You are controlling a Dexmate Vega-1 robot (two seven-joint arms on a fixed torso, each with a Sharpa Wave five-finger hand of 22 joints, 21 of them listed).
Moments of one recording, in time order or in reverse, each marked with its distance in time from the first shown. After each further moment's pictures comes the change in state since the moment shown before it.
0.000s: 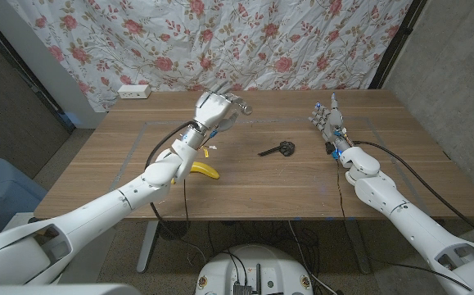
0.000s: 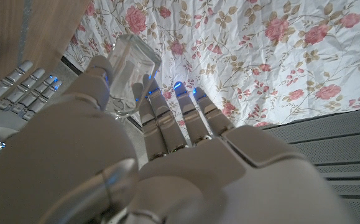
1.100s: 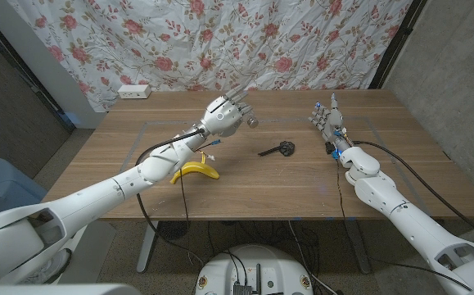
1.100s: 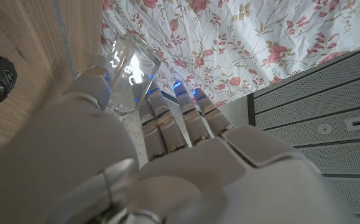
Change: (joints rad) left arm -0.113 0.052 0.102 0.081 0.298 -0.024 0.085; left_hand 0.006 0.015 -0.010 0.001 -0.001 0.009 -0.009 -0.011 0.000 0.009 -0.005 -0.004 0.000 0.013 0.002 0.000 0.000 0.018 -0.025 -0.008 -0.003; right arm 0.001 0.001 0.000 0.001 0.000 0.000 0.001; right_hand 0.000 0.000 0.000 0.000 0.000 0.000 0.000 0.000 0.000 0.000 0.000 0.000 0.000 0.000 0.000 0.000 0.000 0.000 0.000 0.000 0.000
